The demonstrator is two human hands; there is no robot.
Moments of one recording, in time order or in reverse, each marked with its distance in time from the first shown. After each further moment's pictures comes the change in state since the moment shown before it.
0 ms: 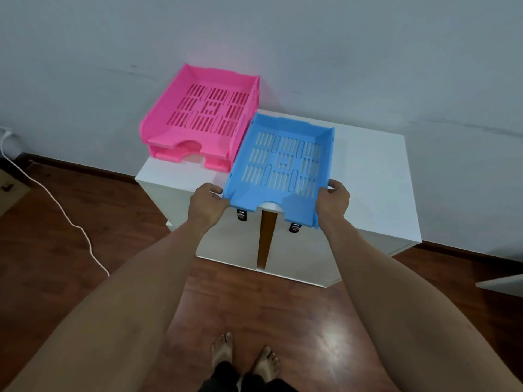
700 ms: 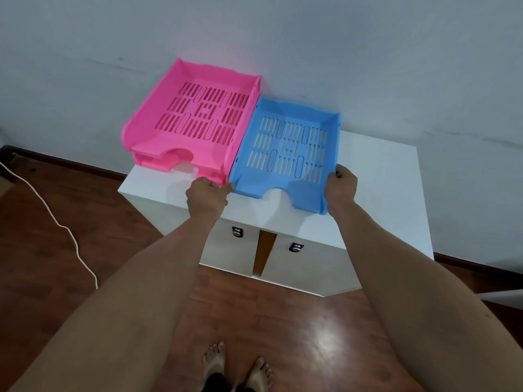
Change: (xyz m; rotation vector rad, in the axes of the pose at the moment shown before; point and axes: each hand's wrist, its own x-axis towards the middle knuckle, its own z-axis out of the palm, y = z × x) left_hand 0.062 0.034 0.028 -0.159 0.164 -0.142; right_hand 0.081 -0.041 0.037 -0.134 -0.053 -0.052
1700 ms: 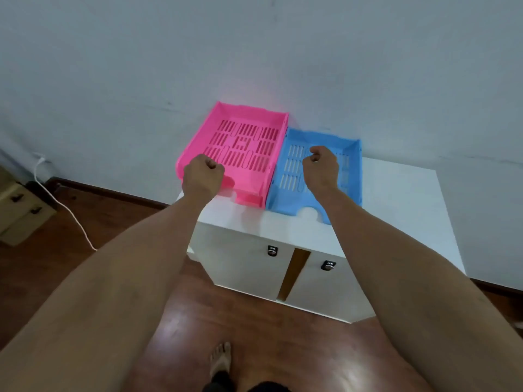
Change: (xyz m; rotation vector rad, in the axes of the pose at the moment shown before) left_hand 0.058 0.065 -0.119 0.224 0.109 0.365; right_hand -0.076 -0.118 0.071 -0.005 -0.057 -0.350
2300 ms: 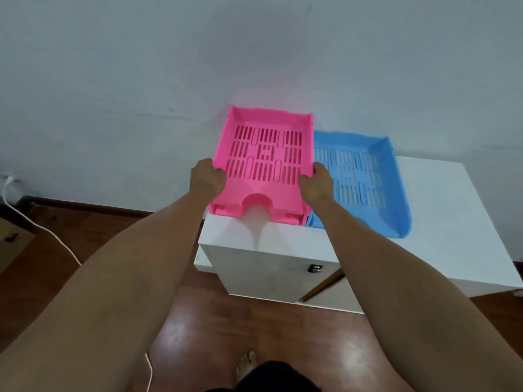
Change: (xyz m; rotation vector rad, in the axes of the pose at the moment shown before) left_hand 0.142 -0.066 -0.012 0.105 -0.268 0.013; right_hand 0.000 -0.018 0.128 -0.160 -0.098 0.197
